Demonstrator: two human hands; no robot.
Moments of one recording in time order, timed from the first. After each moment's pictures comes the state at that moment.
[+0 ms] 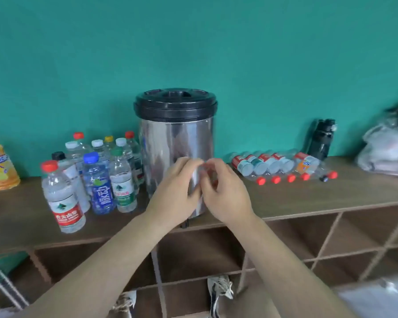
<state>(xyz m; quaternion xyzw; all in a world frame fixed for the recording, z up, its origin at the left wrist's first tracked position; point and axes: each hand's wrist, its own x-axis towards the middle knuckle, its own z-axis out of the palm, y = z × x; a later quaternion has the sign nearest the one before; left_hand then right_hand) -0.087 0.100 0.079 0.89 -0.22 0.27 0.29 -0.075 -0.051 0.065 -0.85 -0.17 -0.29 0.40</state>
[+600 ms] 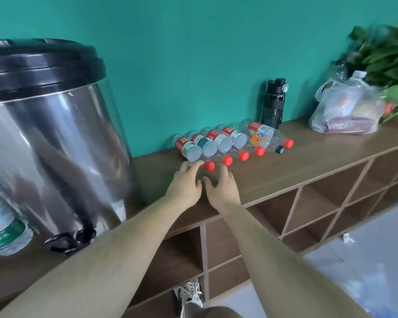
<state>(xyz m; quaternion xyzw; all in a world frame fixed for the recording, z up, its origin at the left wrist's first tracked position) 0.117 -0.098 -0.050 0.94 -0.20 0.06 0.25 0.086 -0.225 -0.079 -0.86 0.12 -0.17 0.47</state>
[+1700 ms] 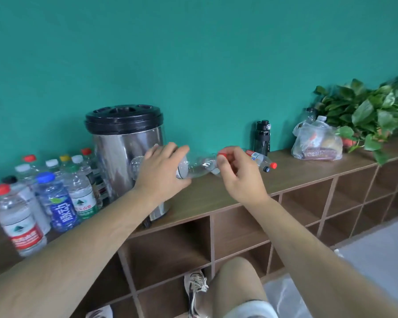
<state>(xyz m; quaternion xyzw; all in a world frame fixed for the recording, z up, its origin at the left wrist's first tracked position) -0.094 0.020 0.125 0.89 -0.26 0.37 0.05 -0.141 -0.191 0.102 -0.80 -0.12 -0.39 0.43</state>
